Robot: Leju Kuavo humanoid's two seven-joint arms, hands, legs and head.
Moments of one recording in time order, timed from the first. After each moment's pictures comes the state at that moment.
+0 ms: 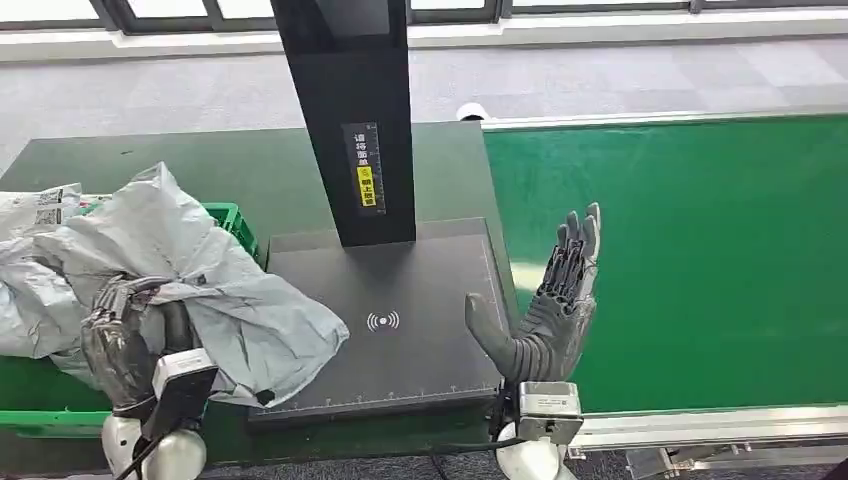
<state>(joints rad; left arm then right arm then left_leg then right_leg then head) 0.01 -0.33 0.17 -1.58 -0.87 0.70 -0.64 -0.03 0.22 0.36 -1.60 0.23 -0.70 -0.70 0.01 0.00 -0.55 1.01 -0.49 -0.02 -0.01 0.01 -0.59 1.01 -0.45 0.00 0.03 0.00</state>
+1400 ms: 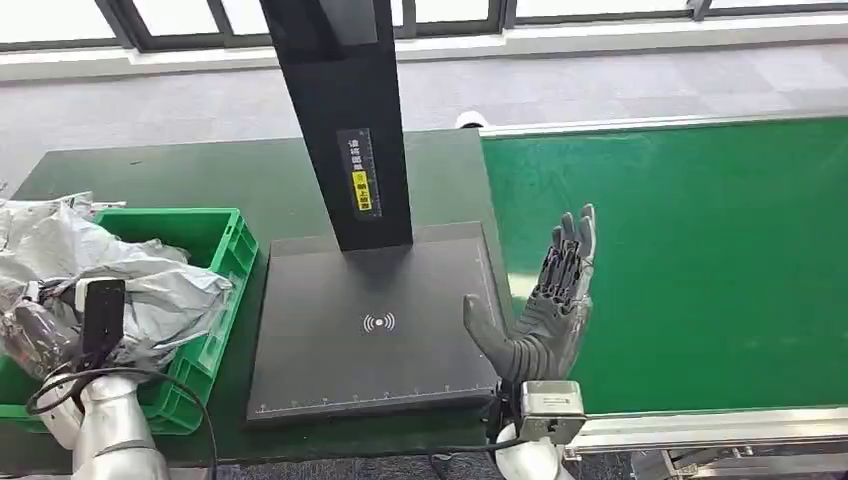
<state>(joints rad) -0.52 -0.23 1.03 -0.86 -1.14 0.70 -0.69 -0.03 0.22 0.38 -1.60 0.19 -0.69 -0.70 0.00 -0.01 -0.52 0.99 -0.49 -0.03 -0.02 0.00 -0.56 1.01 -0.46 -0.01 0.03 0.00</state>
